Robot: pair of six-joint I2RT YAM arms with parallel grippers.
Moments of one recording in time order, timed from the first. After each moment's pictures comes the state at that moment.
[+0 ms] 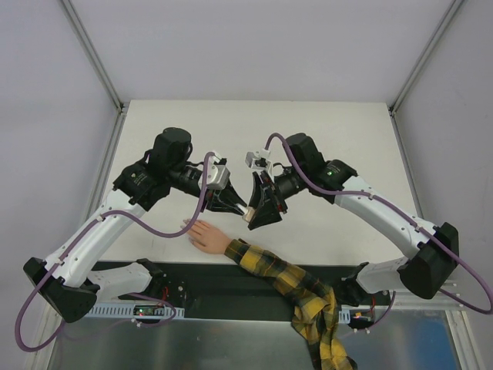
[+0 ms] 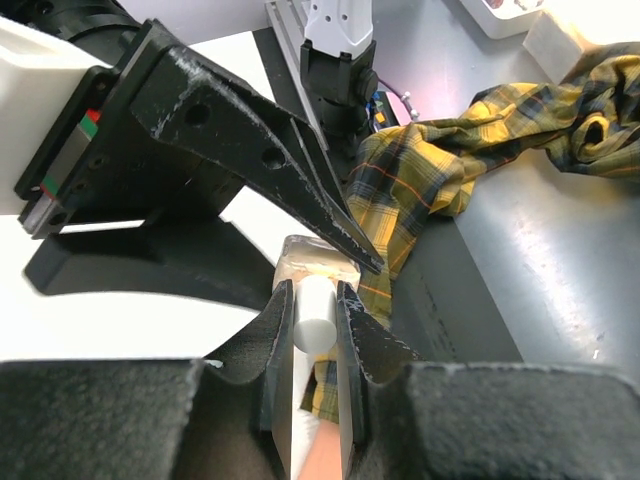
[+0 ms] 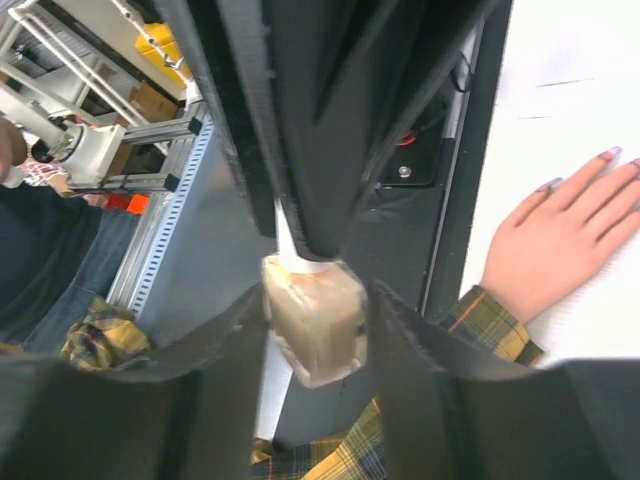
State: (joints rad) left arm -0.63 1.11 1.24 -0.68 1.19 0.52; right arm 0.77 1.36 1.23 -0.55 -1.20 -0.11
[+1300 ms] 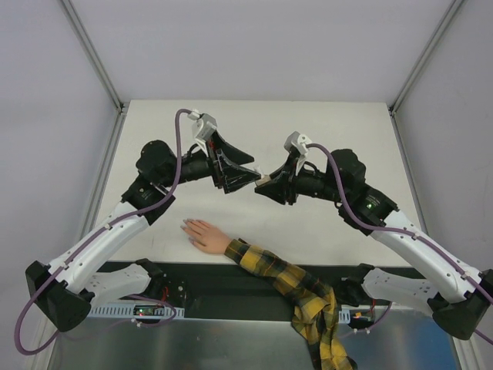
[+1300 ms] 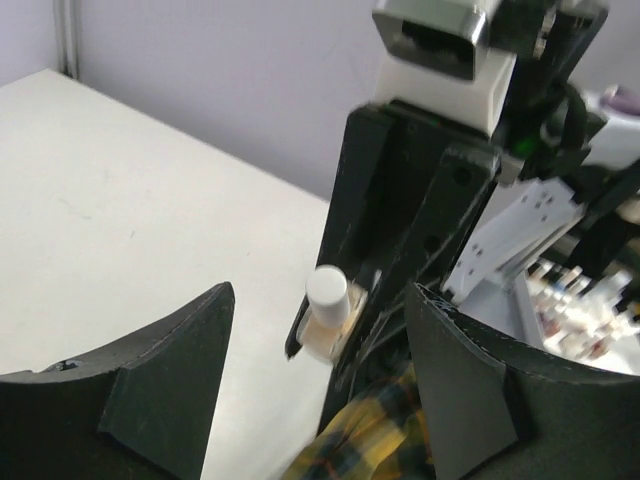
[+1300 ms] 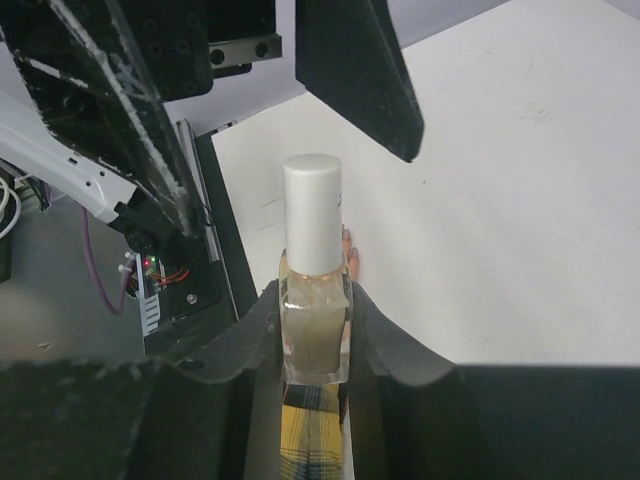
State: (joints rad) left arm -0.64 1.01 0.99 0.14 0.69 -0.46; right arm 0.80 1.00 1.03 -0.20 -0.47 0.14
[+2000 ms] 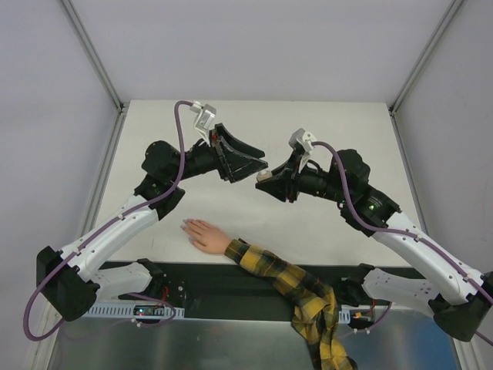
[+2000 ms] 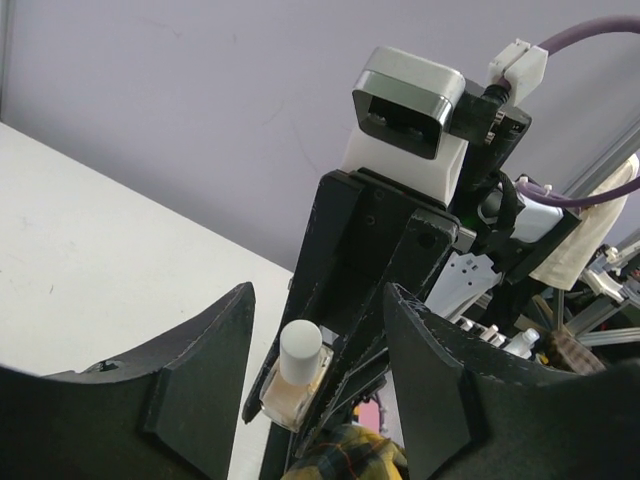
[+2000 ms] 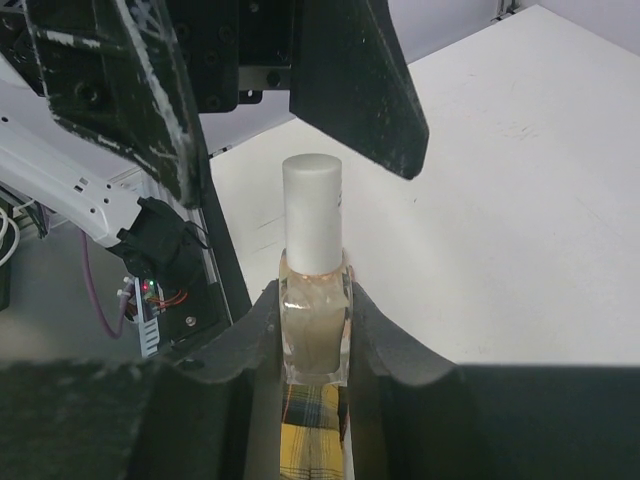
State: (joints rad) left arm -0.64 1.11 0.97 0.49 0.68 -0.77; right arm 0.80 0.98 1.03 -0.16 -0.44 0.18
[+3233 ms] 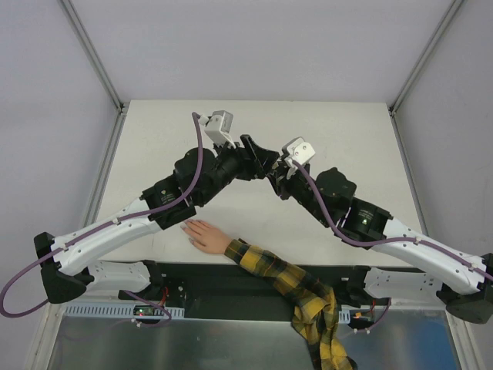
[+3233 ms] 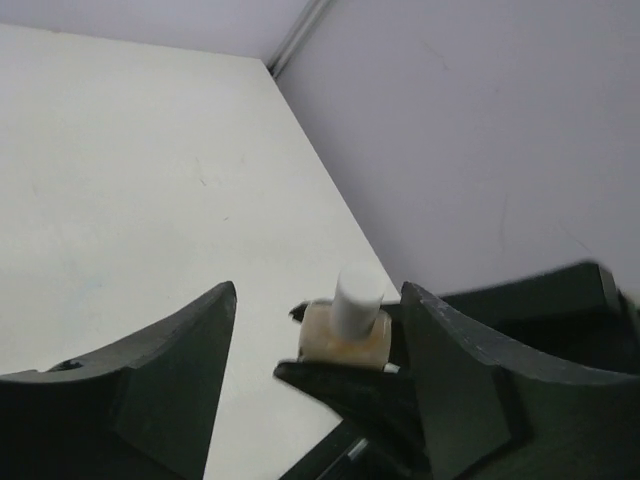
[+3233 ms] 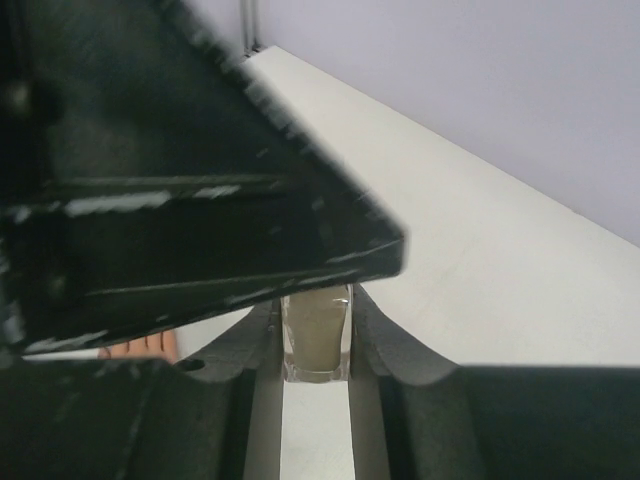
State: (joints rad) left arm -1.04 1.17 1.23 -0.13 -0.33 -0.66; right arm 1.12 1.00 1.05 -0.14 0.42 -0.06
